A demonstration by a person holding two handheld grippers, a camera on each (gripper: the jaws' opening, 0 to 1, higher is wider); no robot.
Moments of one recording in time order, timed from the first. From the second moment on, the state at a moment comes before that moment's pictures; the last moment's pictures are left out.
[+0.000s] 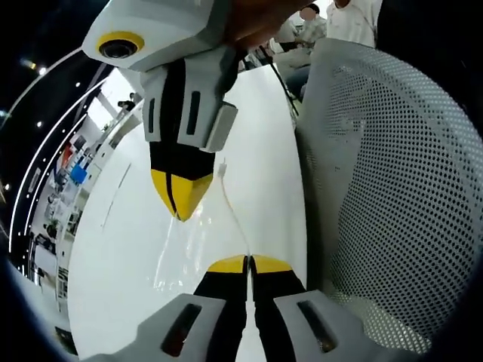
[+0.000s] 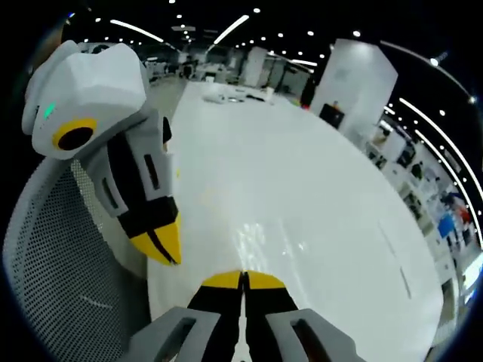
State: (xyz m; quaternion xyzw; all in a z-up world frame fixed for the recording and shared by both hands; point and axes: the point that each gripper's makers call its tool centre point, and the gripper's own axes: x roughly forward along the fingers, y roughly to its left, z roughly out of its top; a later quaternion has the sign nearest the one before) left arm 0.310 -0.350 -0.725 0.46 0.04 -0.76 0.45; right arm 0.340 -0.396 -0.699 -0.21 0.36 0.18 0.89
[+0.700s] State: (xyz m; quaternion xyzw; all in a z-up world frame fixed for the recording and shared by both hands) left arm 0.324 -0.361 -0.715 0.44 0.04 -0.75 0.49; right arm 0.357 -0.415 -0.657 -0.20 0.31 0.14 0.92
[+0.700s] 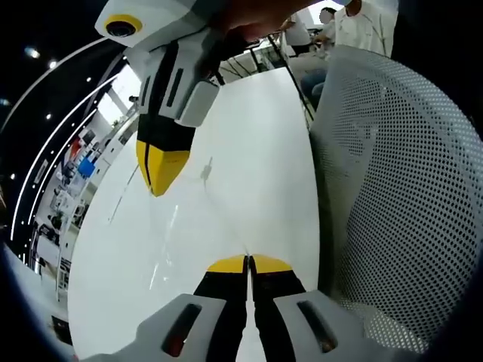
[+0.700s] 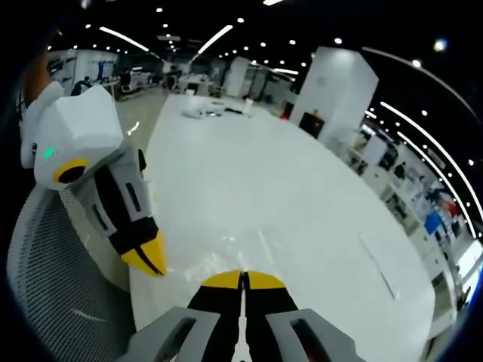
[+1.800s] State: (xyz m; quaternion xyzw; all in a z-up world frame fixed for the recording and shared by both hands) left arm 0.311 -0.349 -0.724 0.41 0.08 -0.77 0.48; right arm 0.336 -0.392 -0.660 -0.20 0.31 0.14 0.92
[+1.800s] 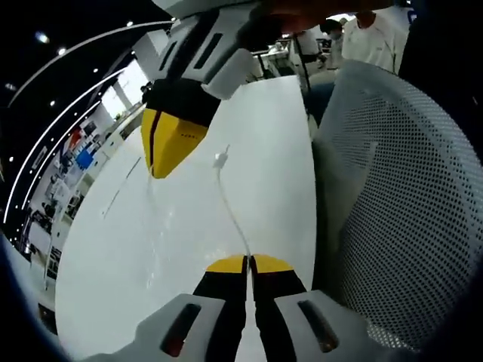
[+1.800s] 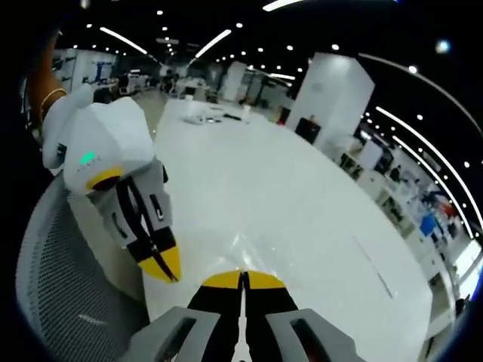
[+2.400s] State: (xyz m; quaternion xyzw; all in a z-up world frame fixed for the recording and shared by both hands) left arm 0.311 -0.338 -0.734 0.39 0.13 -0.77 0.50; right arm 0.326 -0.379 -0.700 -0.19 0.35 0.15 0.91
